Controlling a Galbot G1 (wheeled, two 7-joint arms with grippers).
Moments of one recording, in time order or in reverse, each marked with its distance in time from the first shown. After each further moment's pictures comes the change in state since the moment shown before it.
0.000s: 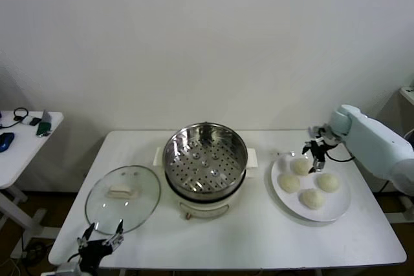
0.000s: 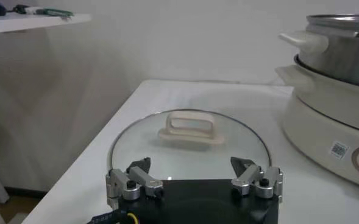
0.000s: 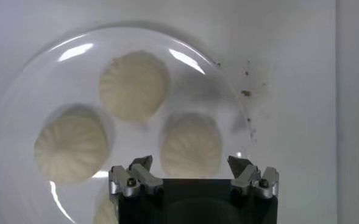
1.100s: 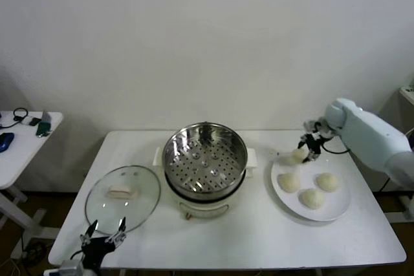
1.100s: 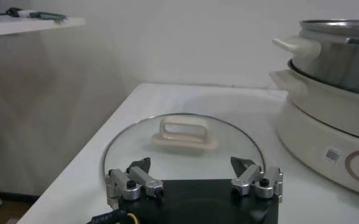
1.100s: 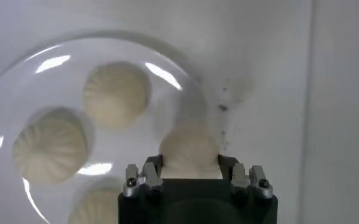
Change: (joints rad) left arm -0.012 0.006 0.017 -0.003 0.003 -0.002 -0.002; right arm 0.299 -0.013 -0.267 0.205 0.160 0.077 0.018
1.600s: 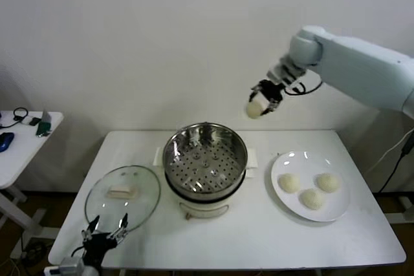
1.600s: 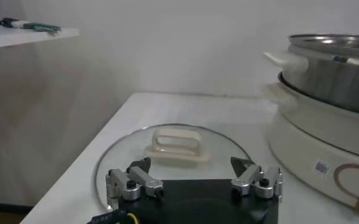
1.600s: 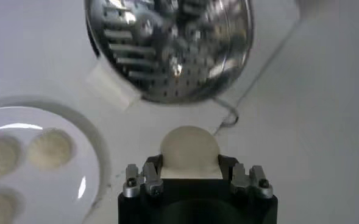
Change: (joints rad) left arm -0.003 -0.001 0.009 -0.032 -0.005 -0.002 0.003; right arm 0.428 0.157 -0.287 0.428 0.155 0.199 0.023
